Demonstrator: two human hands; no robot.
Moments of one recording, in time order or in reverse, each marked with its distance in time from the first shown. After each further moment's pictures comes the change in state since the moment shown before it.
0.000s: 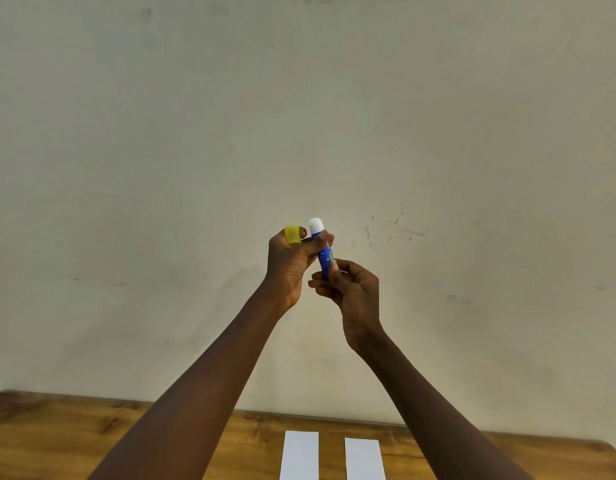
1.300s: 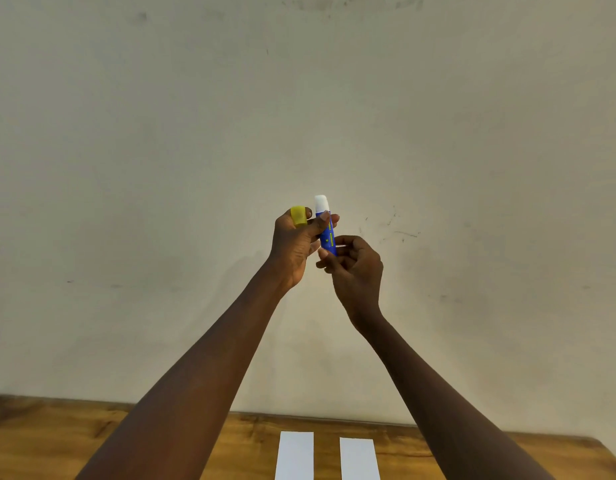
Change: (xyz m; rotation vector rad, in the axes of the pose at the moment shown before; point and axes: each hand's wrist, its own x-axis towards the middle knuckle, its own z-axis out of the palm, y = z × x) left_hand 0.008 0.019 0.019 0.104 -0.095 0.036; right_hand 0.013 -0.022 0.002 -0.474 0.116 -0.304
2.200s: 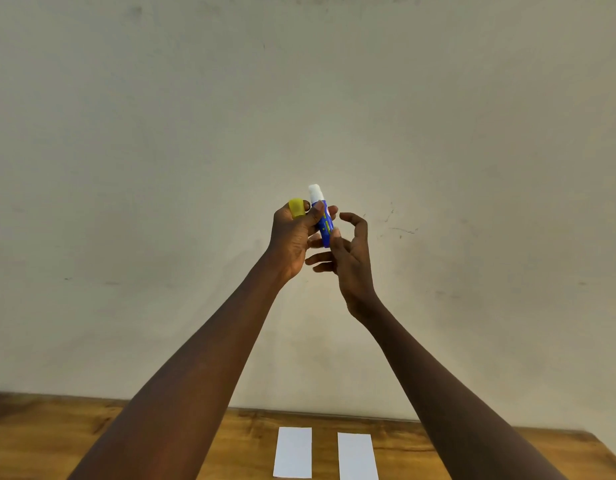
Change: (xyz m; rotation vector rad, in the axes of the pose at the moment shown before) left_hand 0.007 0.000 0.001 -0.049 -0.034 -0.005; right_hand 0.009 -0.004 -0.003 0.281 -0.166 0.133
